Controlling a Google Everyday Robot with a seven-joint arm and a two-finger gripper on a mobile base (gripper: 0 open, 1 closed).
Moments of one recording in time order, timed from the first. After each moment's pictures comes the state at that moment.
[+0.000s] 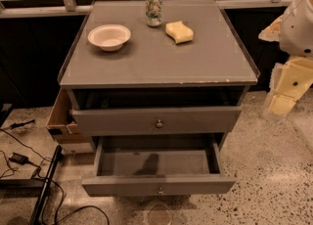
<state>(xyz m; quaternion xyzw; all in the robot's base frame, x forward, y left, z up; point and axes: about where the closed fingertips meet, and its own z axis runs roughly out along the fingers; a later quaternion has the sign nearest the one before) 0.438 -0.217 0.976 -0.60 0.78 -0.03 0.16</state>
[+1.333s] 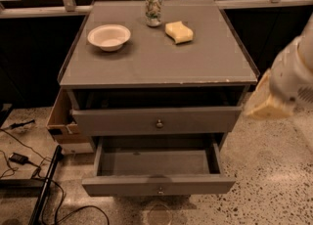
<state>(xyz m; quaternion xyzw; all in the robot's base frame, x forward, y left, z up) 0.410 -0.207 0.919 -0.57 0.80 -0.01 0.18</state>
